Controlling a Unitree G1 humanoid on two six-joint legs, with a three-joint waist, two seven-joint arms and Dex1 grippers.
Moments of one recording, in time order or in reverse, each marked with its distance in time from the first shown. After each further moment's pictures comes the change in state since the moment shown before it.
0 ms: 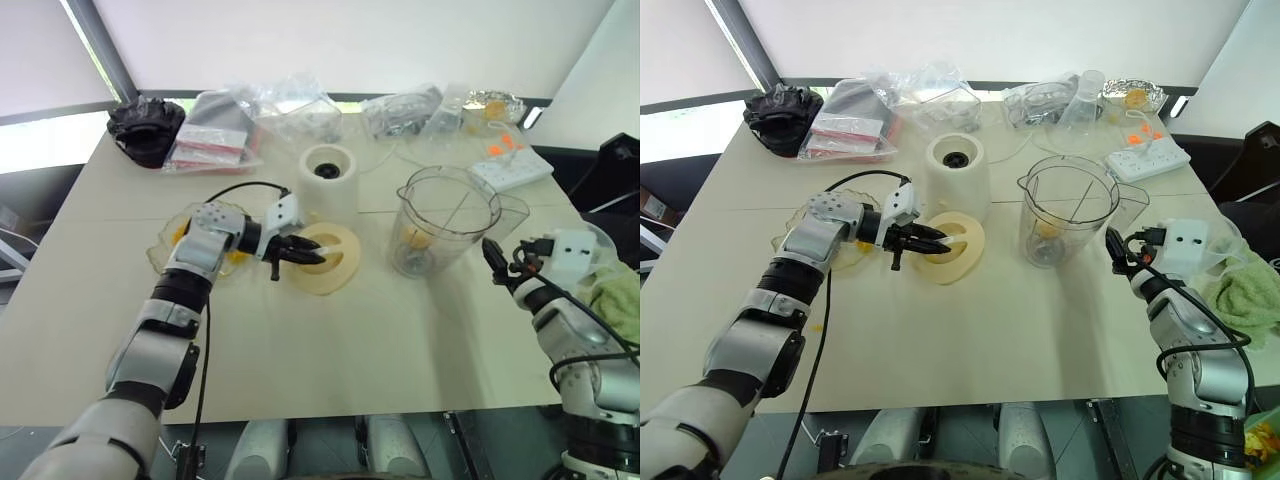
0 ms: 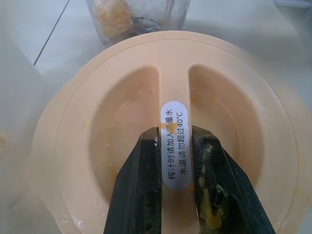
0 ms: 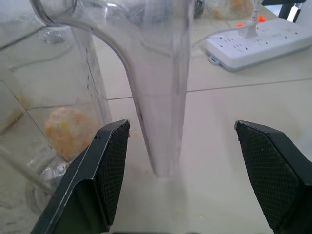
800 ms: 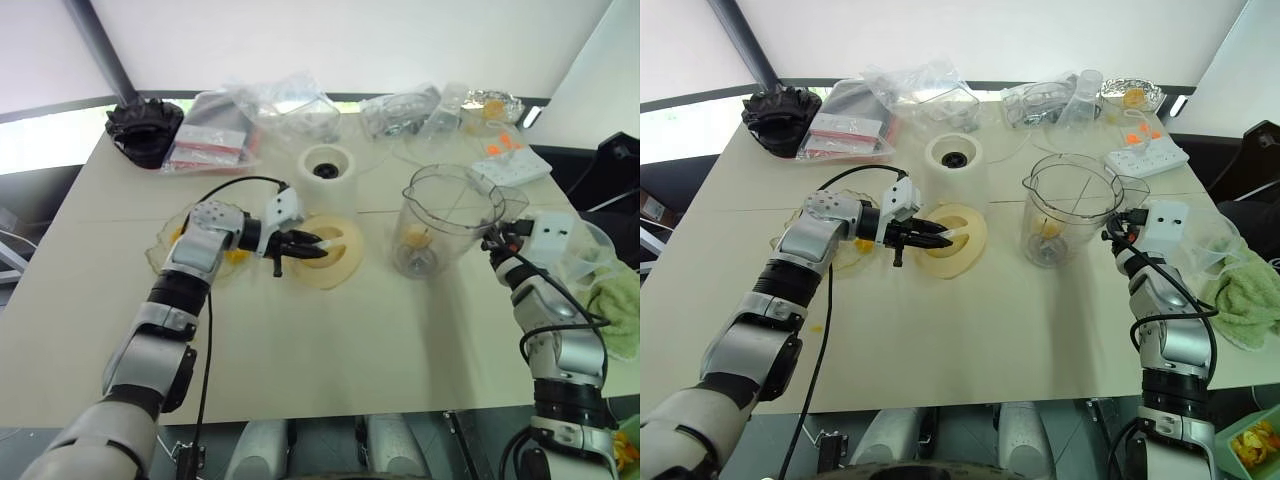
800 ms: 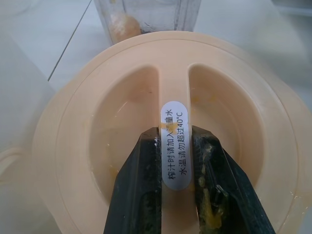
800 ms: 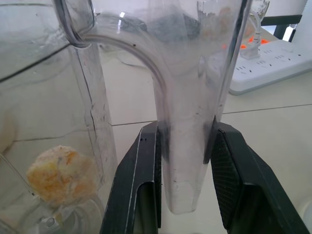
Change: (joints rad) left arm 0.014 0.005 -0.003 -0.067 -0.033 0.039 0.042; right arm -0.155 0.065 0.033 0.196 -0.129 -0.122 0.016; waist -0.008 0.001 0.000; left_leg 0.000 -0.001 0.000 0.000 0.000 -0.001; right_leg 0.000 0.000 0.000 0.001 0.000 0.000
